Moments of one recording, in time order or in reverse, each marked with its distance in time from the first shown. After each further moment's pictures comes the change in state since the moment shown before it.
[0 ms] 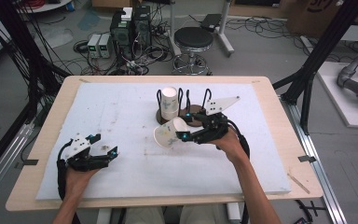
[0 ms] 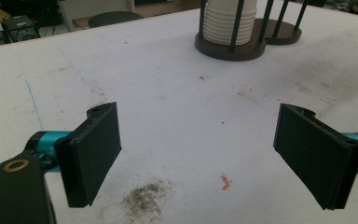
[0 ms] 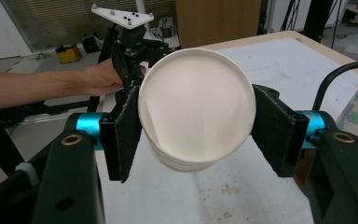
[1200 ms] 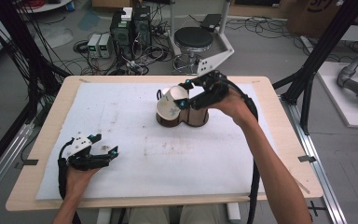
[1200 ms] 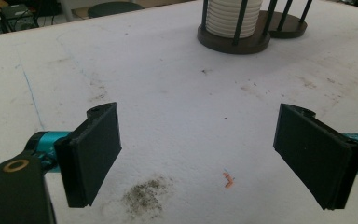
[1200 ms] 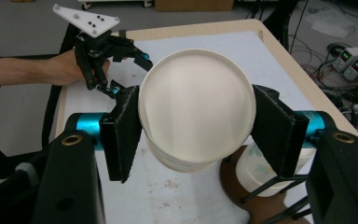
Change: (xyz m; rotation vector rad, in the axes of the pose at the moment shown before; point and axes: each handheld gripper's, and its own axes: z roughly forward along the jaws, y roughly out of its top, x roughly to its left) left arm 0.001 0.001 0.002 0.027 0.011 -0.007; right arm -0.016 0.107 -0.016 0.219 -0.114 -0.127
